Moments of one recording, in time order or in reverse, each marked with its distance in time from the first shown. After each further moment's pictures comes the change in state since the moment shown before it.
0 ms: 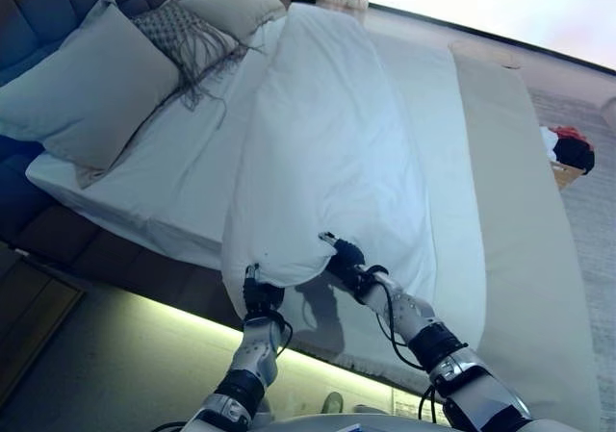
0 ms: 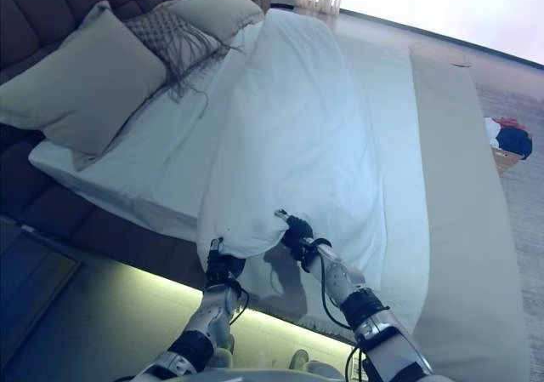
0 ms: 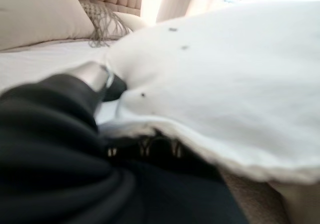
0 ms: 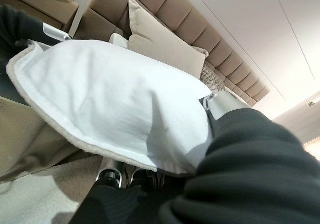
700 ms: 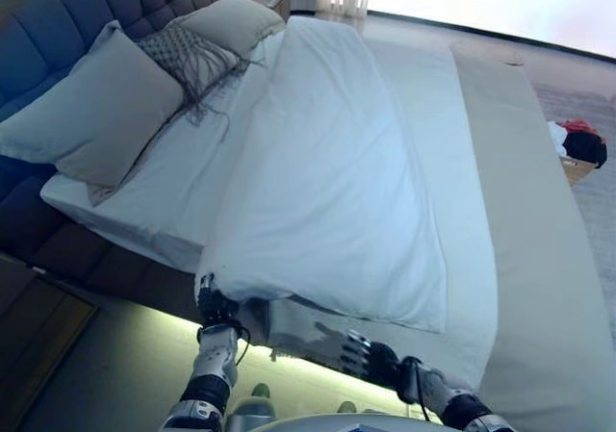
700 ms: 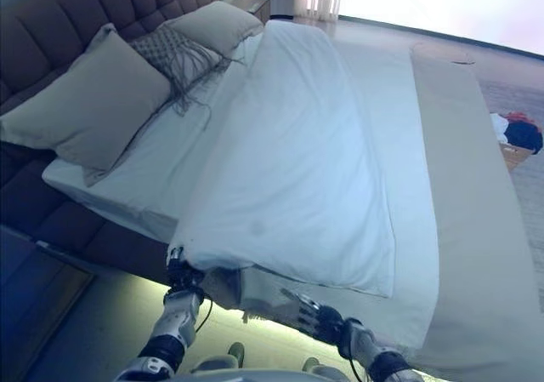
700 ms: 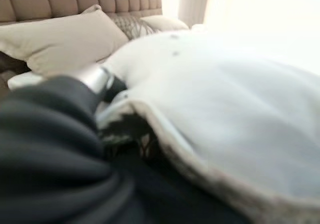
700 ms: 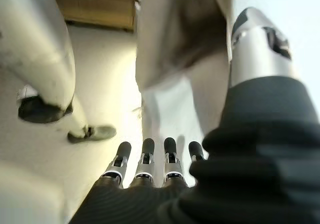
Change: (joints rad) left arm 0.026 0.108 0.378 0.119 0.282 0.122 0.016; right arm 0.304 -0.069 -0.184 0.442 -0.288 0.160 0.254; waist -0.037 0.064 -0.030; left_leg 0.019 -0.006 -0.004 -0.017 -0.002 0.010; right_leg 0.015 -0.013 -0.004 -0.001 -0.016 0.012
